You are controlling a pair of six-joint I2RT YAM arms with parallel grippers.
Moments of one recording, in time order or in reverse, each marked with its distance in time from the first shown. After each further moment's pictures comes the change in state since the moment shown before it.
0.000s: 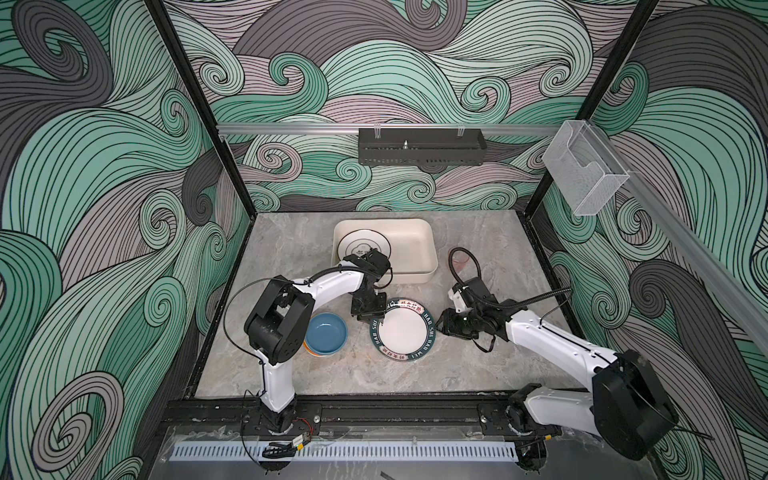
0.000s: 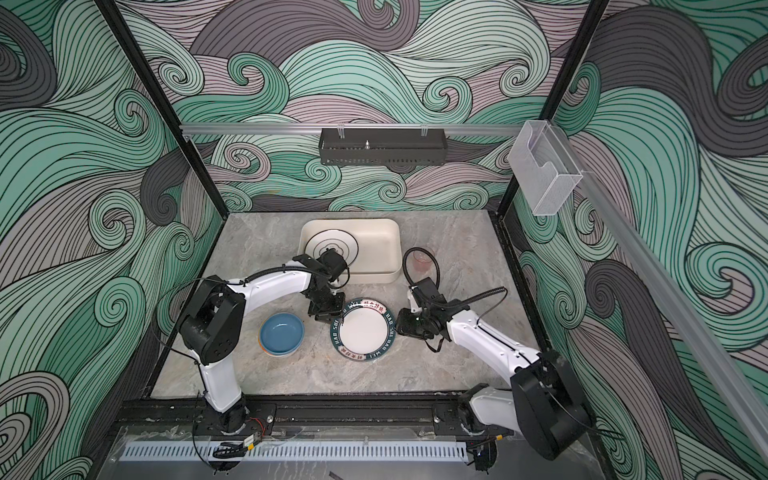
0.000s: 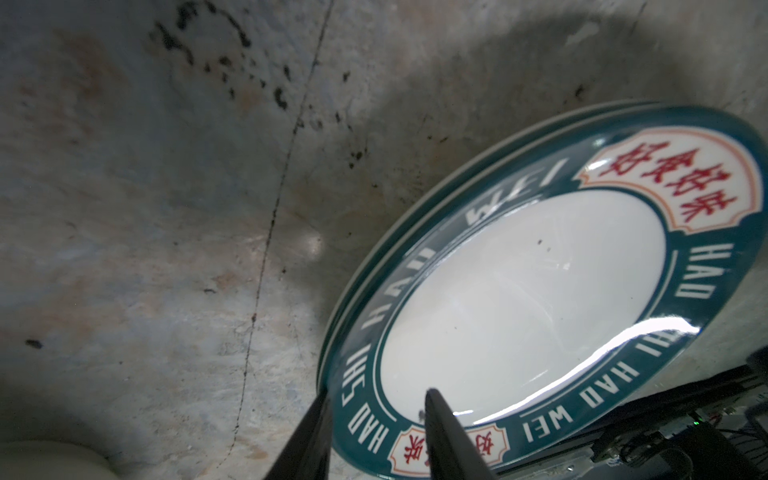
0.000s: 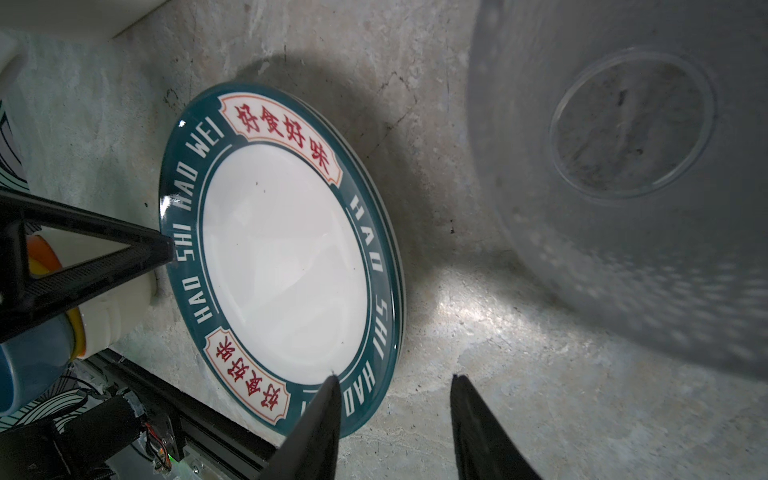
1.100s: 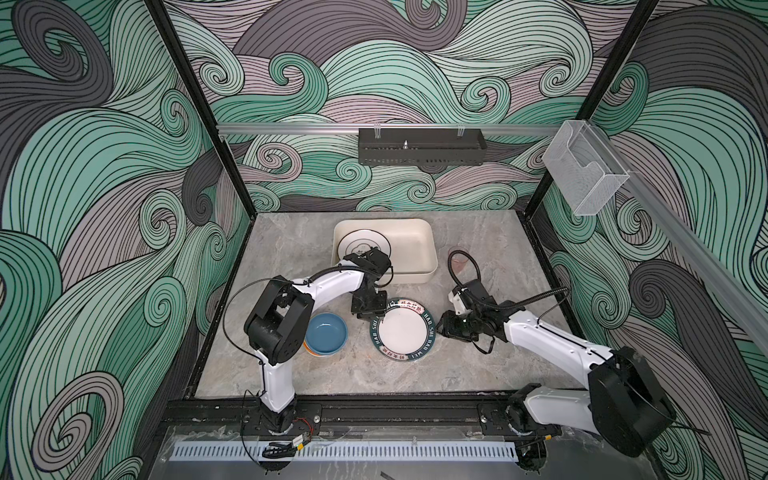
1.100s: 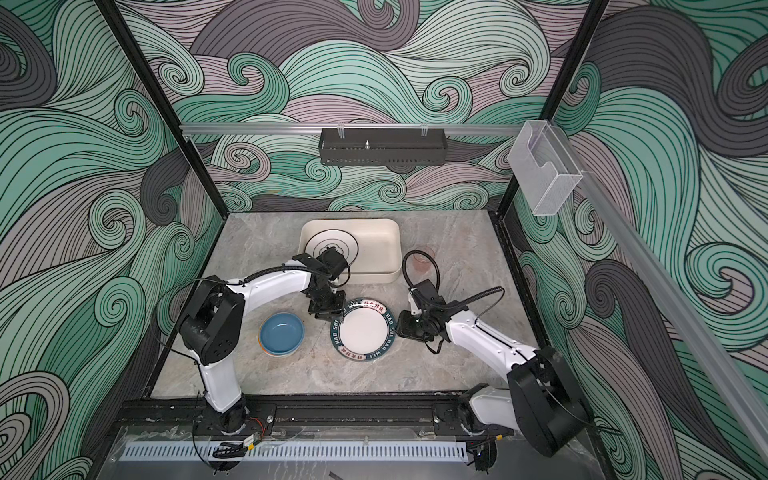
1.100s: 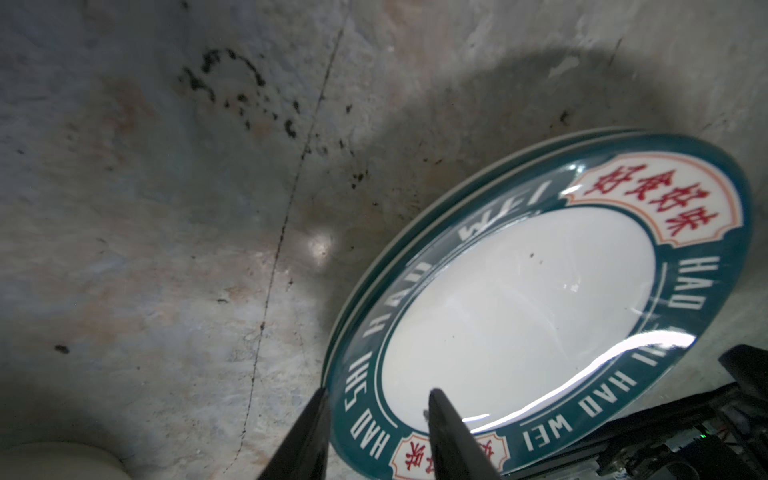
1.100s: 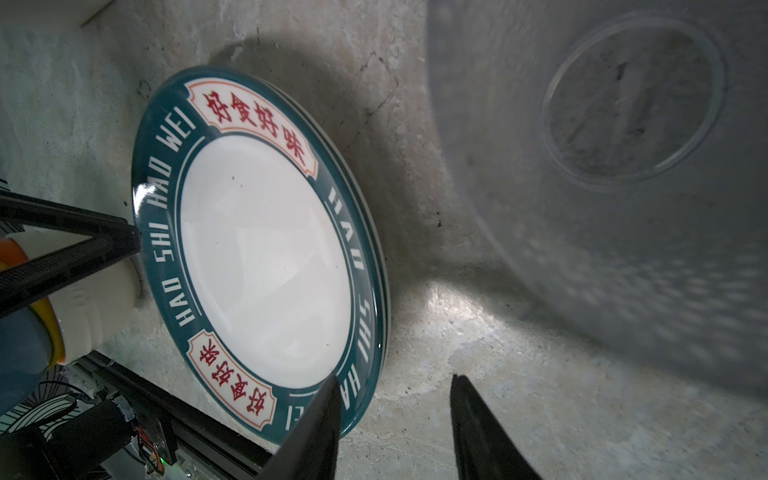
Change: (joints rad) left arm 0.000 -0.006 0.013 0.003 -0.039 0.000; right arm 0.000 0.015 -0.017 0.011 0.001 0.008
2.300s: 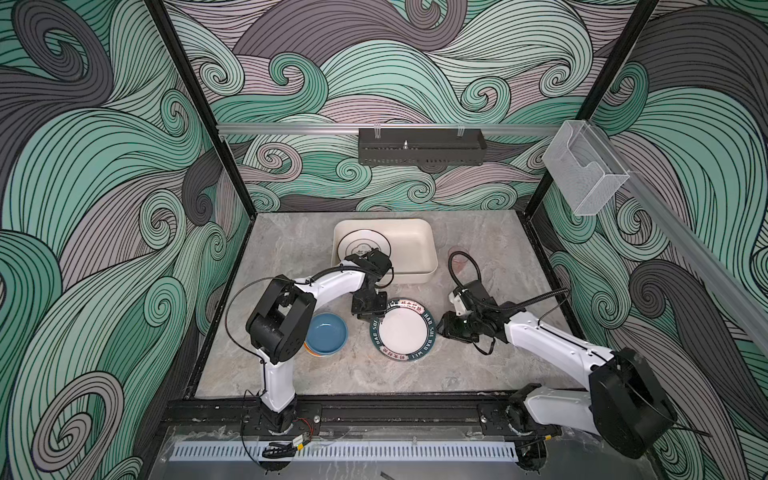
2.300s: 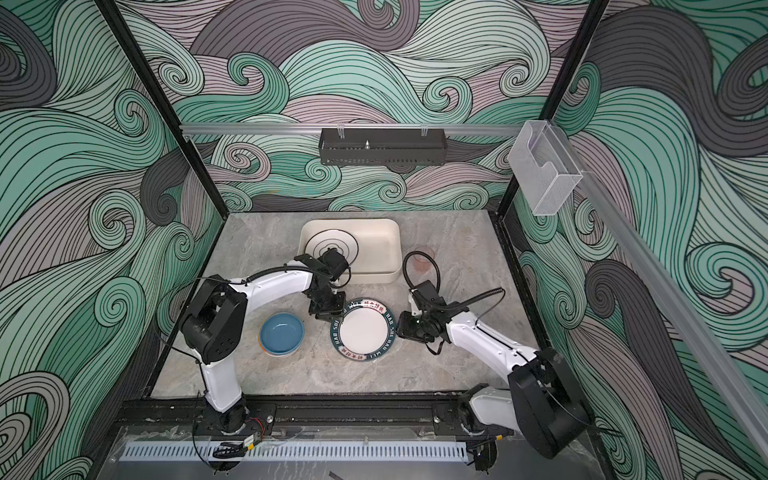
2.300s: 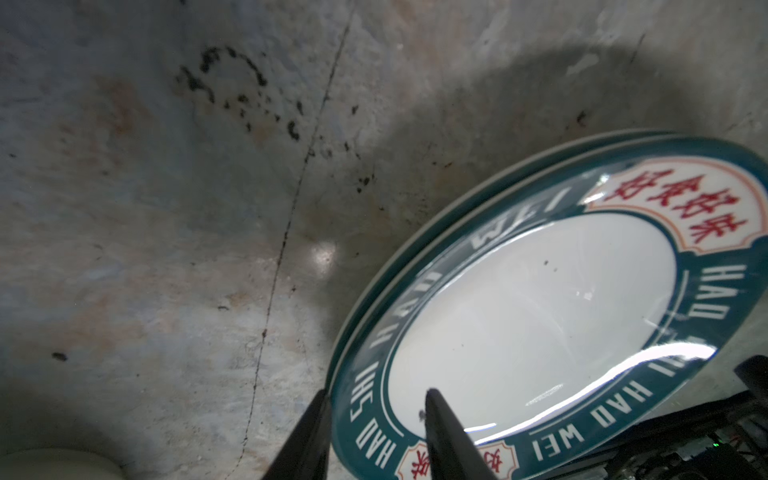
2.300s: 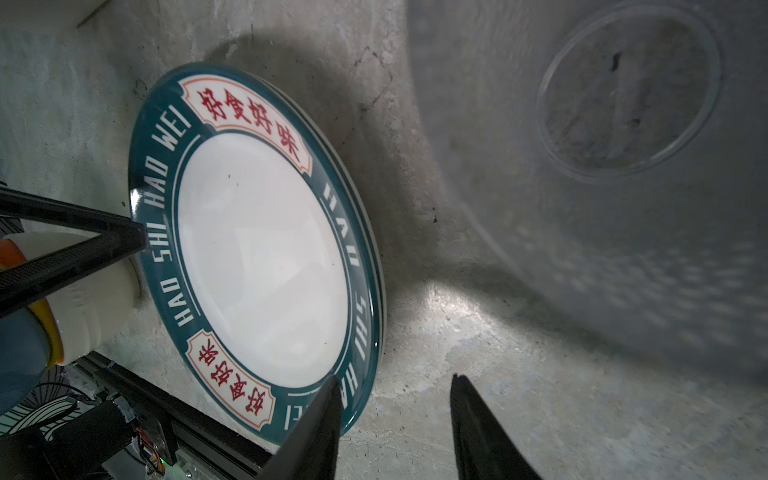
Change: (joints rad) left arm -0.005 0.017 -0.001 0.004 0.000 0.000; right arm 0.000 -0.008 -0.010 0.003 0.000 0.008
